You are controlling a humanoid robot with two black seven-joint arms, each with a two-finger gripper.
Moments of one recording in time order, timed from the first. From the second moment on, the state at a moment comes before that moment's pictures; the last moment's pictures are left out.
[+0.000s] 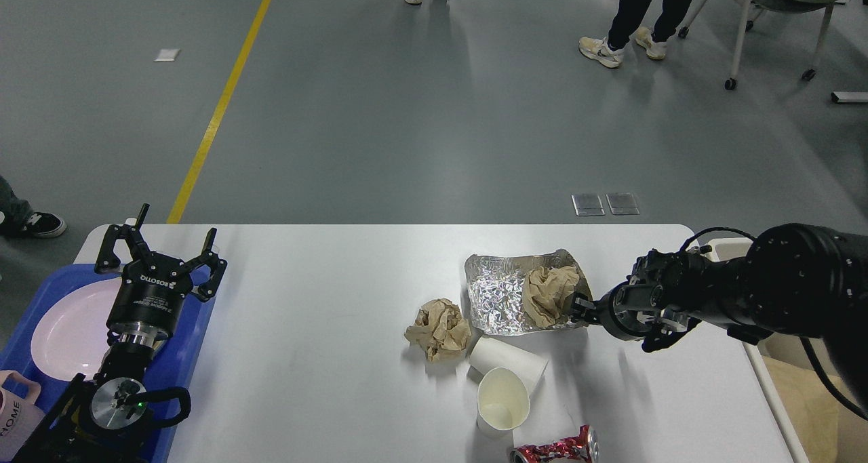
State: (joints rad) left arm -0.24 0.13 -1.54 -0.79 0.36 -0.61 -0.24; right arm 1.29 -0.04 -1.22 0.84 0.20 0.12 -0.12
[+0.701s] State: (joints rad) left arm -0.24 0.13 -1.54 -0.79 0.36 -0.61 -0.24; right arm 1.28 -0.04 -1.12 0.82 0.61 0.15 -0.12
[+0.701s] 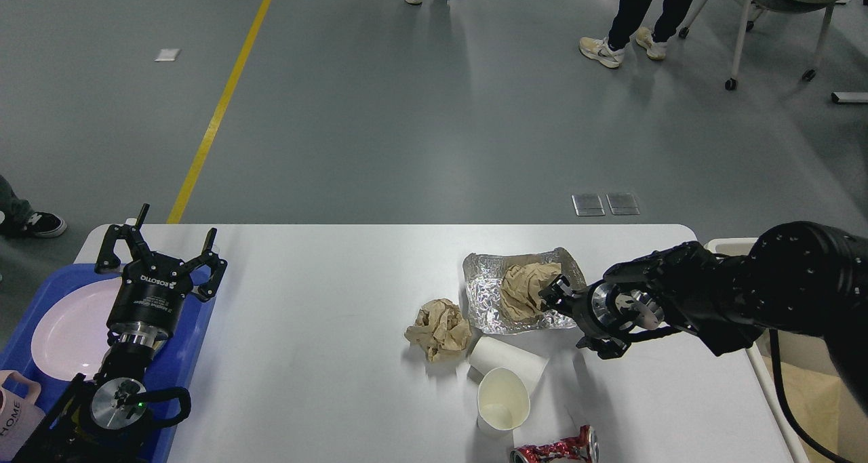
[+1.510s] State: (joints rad) left arm -0.24 0.13 -1.54 -0.79 0.36 -0.61 -0.24; right arm 1.20 -0.04 -1.08 0.76 0.71 0.07 -0.12
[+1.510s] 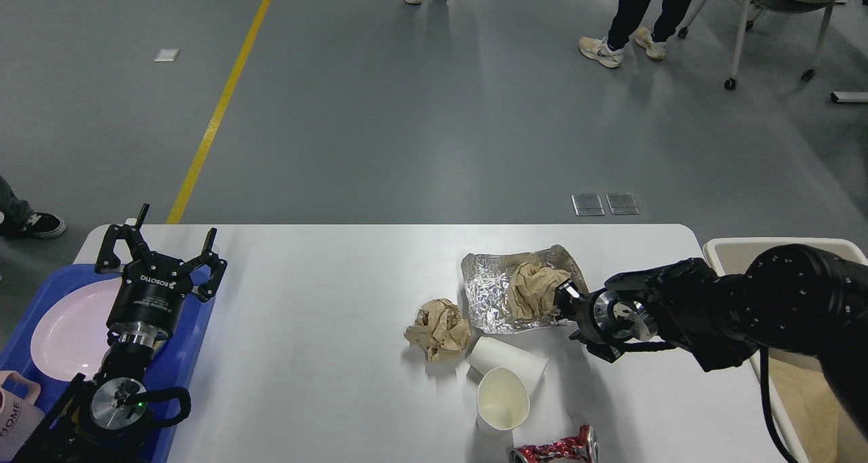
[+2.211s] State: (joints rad) left arm -0.24 0.13 -1.54 -0.79 0.36 -0.61 -0.24; right arm 1.32 -0.13 -1.09 0.86 0.70 0.09 -0.15
